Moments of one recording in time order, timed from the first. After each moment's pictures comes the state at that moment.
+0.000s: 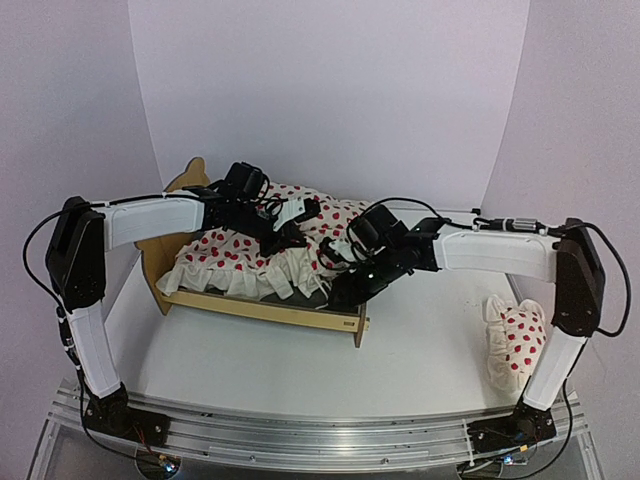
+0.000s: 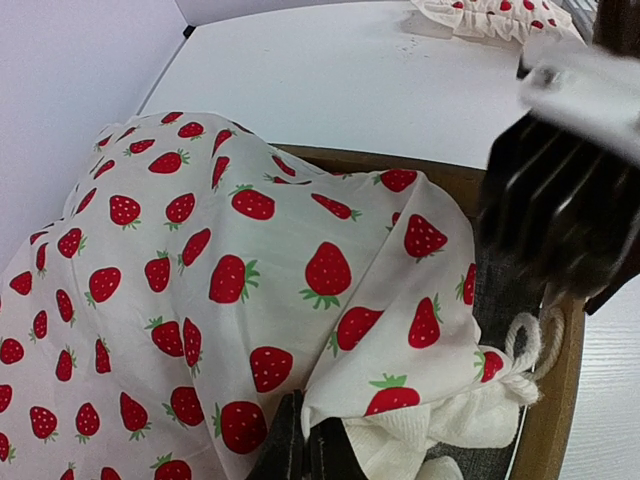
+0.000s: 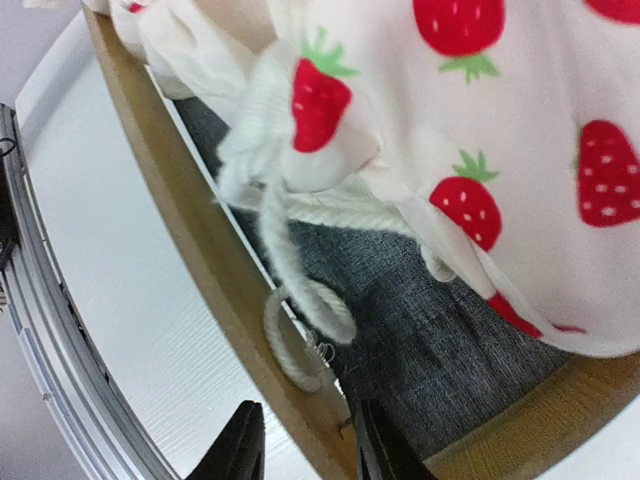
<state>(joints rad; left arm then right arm) -0.64 1.87 1.51 -0.34 0.50 0.68 0.85 1.81 1.37 -0.55 -0.24 0.16</state>
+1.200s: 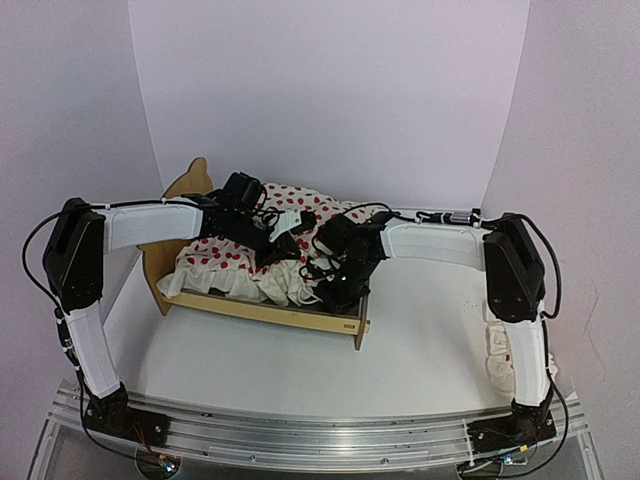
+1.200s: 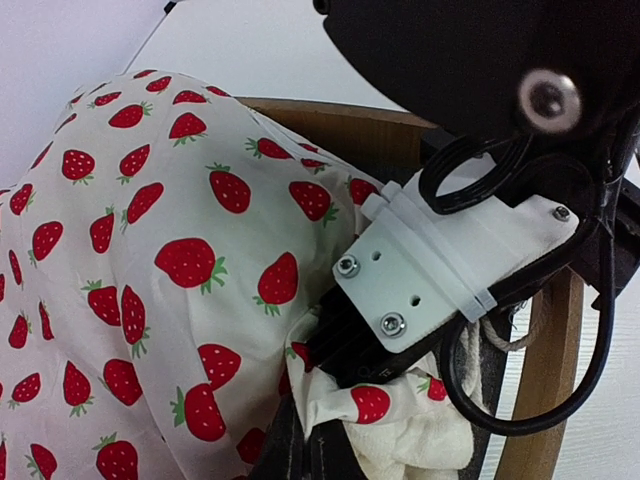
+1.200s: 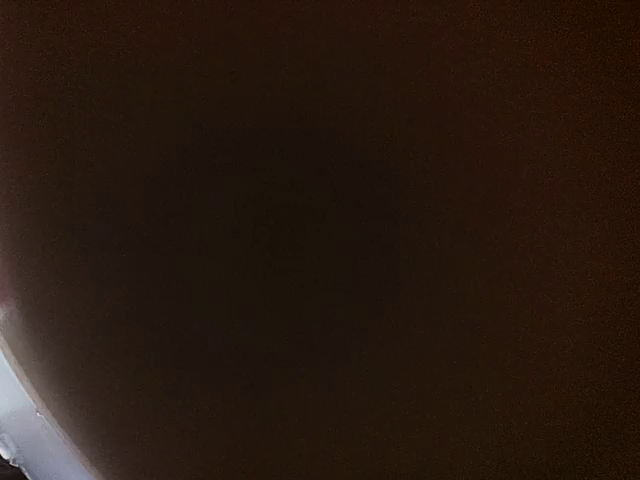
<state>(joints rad) -0.64 1.86 1.43 -0.34 0.50 0.68 0.83 2.17 1.75 -0.88 -0.26 0.19</state>
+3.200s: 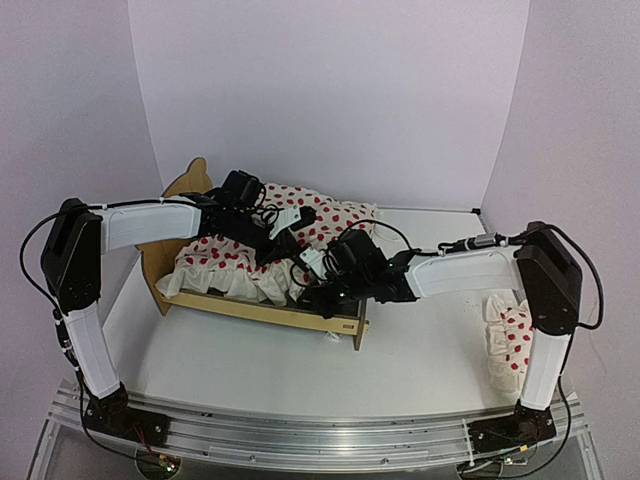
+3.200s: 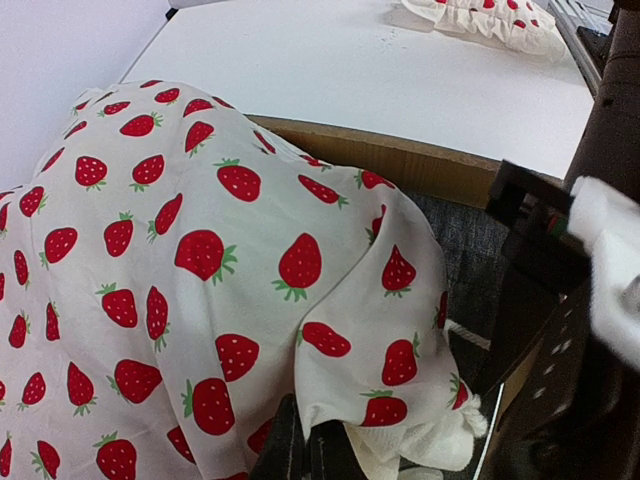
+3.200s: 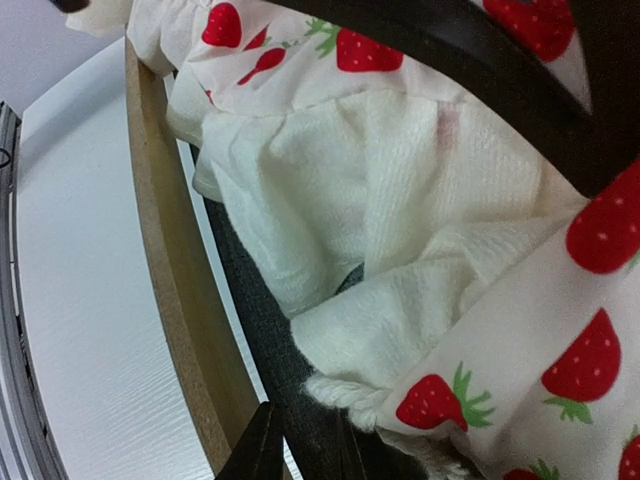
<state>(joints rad) -0.64 1.84 1.43 -0.34 0.53 0.63 0.93 1.92 1.28 -0.07 -0.16 0.04</state>
